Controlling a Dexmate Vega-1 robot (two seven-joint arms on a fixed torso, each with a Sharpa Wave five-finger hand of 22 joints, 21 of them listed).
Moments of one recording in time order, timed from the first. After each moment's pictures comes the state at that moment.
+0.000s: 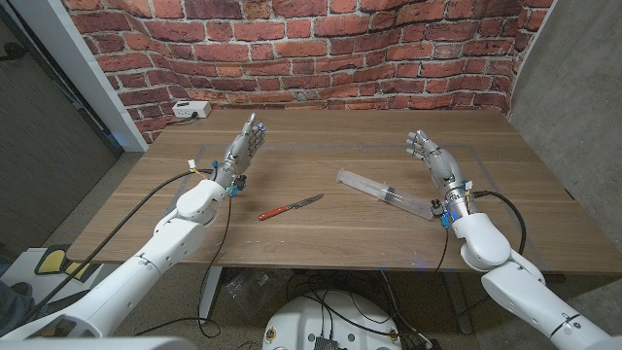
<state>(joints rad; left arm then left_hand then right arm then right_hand) 0.97 0.63 0.34 -1.54 -0.61 -0.26 0.01 0.33 0.00 -0.04 0.11 0.35 0.02 0.07 0.21 0.18 0.09 0.04 0.22 0.18 0.00 0.03 0.19 0.18 -0.04 0.01 0.22 0.18 -1.35 -0.66 -0.22 -1.85 0.25 0.39 -0.32 0.26 0.01 0.21 -0.09 0.18 0.27 0.09 0.20 0.19 0.30 0.12 0.22 0.19 0.20 0.08 0.19 0.18 0.22 0.00 0.43 0.17</state>
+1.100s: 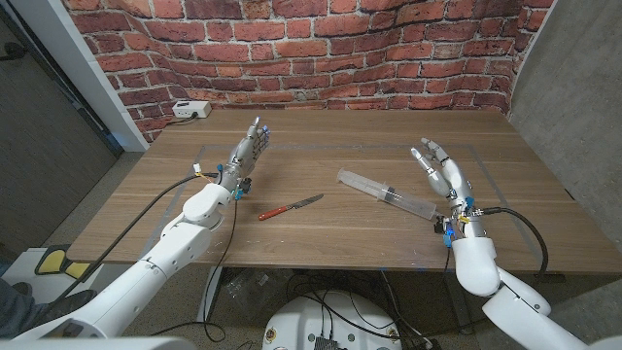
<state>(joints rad) 0.98 0.60 0.35 -1.54 -0.60 -0.27 0.04 0.35 0.03 -0.05 0.10 0.34 0.06 0.04 0.21 0.18 0.11 0.01 0.22 0.18 0.02 0.00 0.19 0.18 0.00 -0.03 0.22 0.18 -1.48 -0.62 -0.19 -1.98 -0.31 0.15 -0.65 0.27 0.01 0.21 -0.11 0.18 0.26 0.01 0.20 0.19 0.29 0.10 0.22 0.19 0.22 0.05 0.19 0.18 0.25 0.01 0.41 0.18</state>
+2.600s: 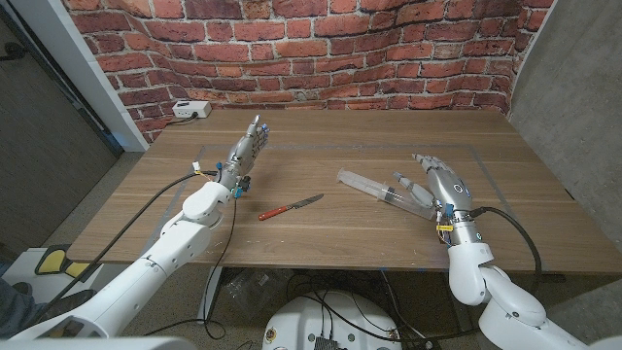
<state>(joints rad) 0.97 0.61 0.35 -1.54 -0.60 -0.27 0.03 0.36 0.04 -0.05 0.10 0.32 0.08 0.05 0.21 0.18 0.11 0.01 0.21 0.18 0.02 0.00 0.19 0.18 -0.02 -0.02 0.22 0.18 -1.49 -0.78 -0.34 -2.17 -0.66 -0.44 -0.59 0.38 0.04 0.25 -0.16 0.19 0.30 0.01 0.21 0.19 0.32 0.08 0.22 0.19 0.22 0.04 0.18 0.18 0.24 0.00 0.35 0.18</state>
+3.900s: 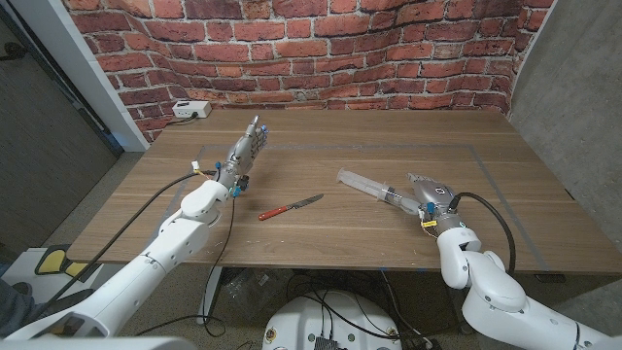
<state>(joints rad) 0.96 0.61 0.35 -1.52 -0.62 -0.24 0.02 0.37 0.05 -0.06 0.09 0.31 0.09 0.05 0.21 0.18 0.11 0.01 0.21 0.18 0.02 0.01 0.19 0.18 -0.02 -0.02 0.22 0.18 -1.27 -0.92 -0.61 -2.28 -0.72 -0.89 -0.16 0.48 0.03 0.28 -0.17 0.19 0.16 0.02 0.18 0.20 0.24 0.06 0.20 0.19 0.19 0.04 0.18 0.18 0.23 0.01 0.32 0.18</state>
